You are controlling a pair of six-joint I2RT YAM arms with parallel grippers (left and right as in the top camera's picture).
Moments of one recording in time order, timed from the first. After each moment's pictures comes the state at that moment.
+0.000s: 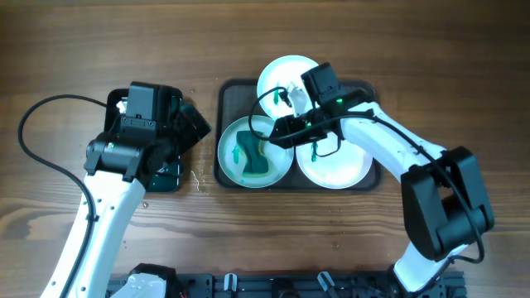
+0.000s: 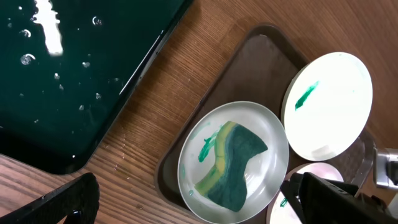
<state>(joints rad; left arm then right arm) -0.19 1.24 1.11 -0.94 0.00 -0.85 0.44 1.87 1.22 -0.57 -0.49 0.16</state>
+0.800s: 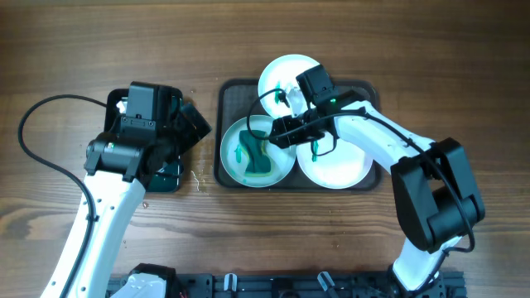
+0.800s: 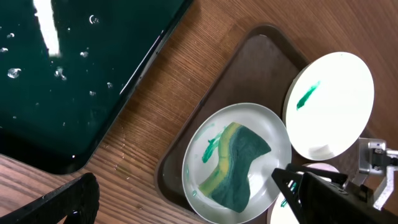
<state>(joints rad) -0.19 1.24 1.11 -0.94 0.00 -0.85 0.45 1.92 1.24 -0.53 -0.42 0.16</state>
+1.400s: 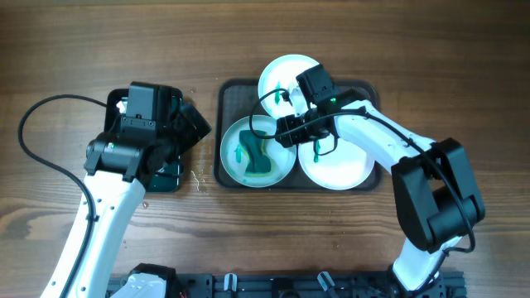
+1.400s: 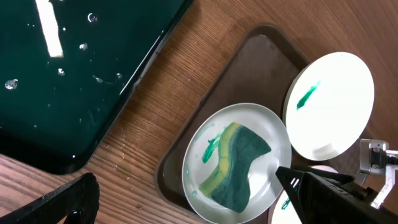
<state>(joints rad) -0.19 1.24 1.11 -0.94 0.00 -0.85 0.45 1.92 1.24 -0.58 -0.32 0.16</state>
